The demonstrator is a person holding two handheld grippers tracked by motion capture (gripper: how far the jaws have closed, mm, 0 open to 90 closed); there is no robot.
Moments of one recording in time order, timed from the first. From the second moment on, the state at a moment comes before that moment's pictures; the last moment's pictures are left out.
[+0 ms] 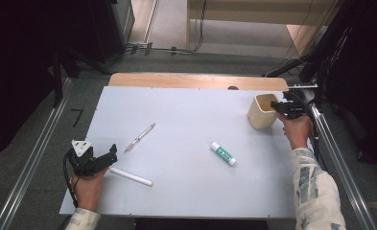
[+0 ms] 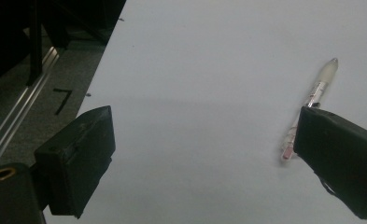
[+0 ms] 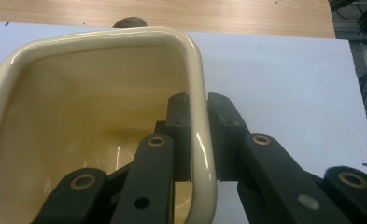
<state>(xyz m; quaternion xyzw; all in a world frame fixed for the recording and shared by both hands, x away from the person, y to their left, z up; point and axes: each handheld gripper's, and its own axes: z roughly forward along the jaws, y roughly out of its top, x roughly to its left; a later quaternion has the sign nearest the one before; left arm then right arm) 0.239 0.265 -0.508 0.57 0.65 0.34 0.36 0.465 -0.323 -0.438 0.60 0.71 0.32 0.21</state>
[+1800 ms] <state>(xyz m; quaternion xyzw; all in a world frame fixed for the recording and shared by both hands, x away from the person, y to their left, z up) 0.239 0.265 -0.507 0.57 0.65 0.33 0.37 0.411 -0.071 -0.440 0.44 0.82 0.30 0.20</state>
